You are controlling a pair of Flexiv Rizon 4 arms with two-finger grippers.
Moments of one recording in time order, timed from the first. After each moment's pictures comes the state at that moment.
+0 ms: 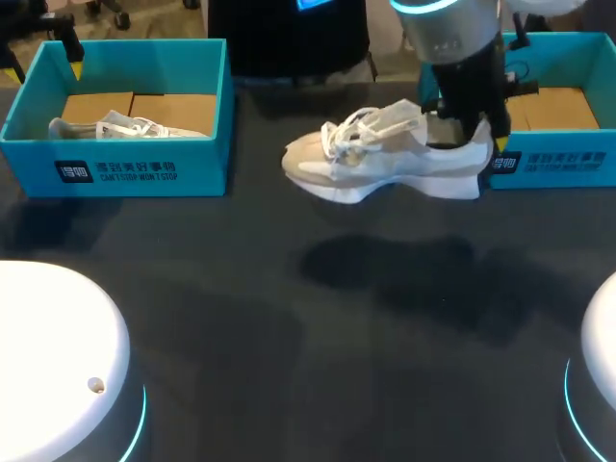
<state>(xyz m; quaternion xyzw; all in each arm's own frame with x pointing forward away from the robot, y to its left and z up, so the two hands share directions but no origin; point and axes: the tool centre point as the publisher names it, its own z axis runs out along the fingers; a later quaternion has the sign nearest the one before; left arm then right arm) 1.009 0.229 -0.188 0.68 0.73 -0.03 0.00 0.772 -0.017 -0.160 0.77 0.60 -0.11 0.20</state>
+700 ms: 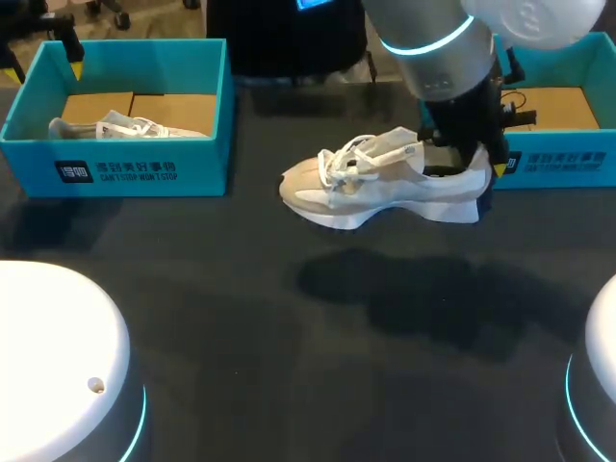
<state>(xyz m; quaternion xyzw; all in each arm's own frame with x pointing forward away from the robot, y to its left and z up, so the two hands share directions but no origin) 1.009 0.229 -0.188 0.68 0.73 -0.03 0.00 0.749 -0.014 -0.173 0.78 0.59 -0.11 0.21</state>
